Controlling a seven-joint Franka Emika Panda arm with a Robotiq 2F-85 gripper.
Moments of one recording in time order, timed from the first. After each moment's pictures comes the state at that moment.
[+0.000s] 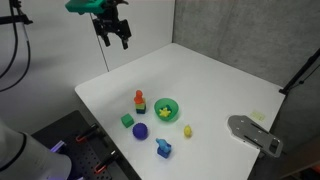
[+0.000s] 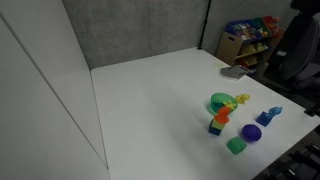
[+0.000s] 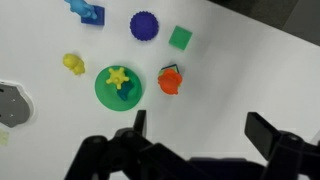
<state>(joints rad) 0.11 -0.37 0.11 -2.31 -0.05 1.92 -0.08</state>
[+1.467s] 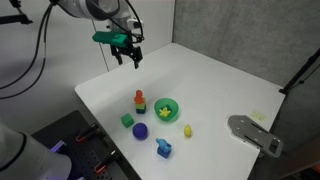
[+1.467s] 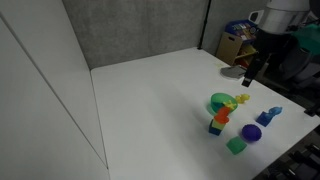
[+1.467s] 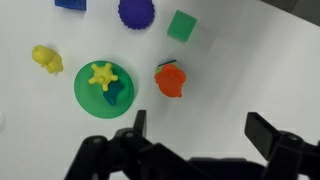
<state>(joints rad) 0.10 -0.15 0.09 -2.37 -0.04 2.19 -0.11</state>
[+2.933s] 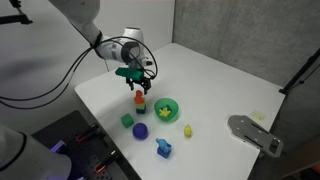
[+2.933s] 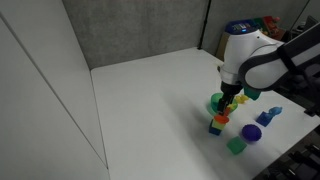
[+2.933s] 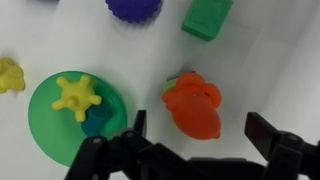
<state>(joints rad) 0.12 0.36 0.06 -2.25 -0.18 2.45 0.01</state>
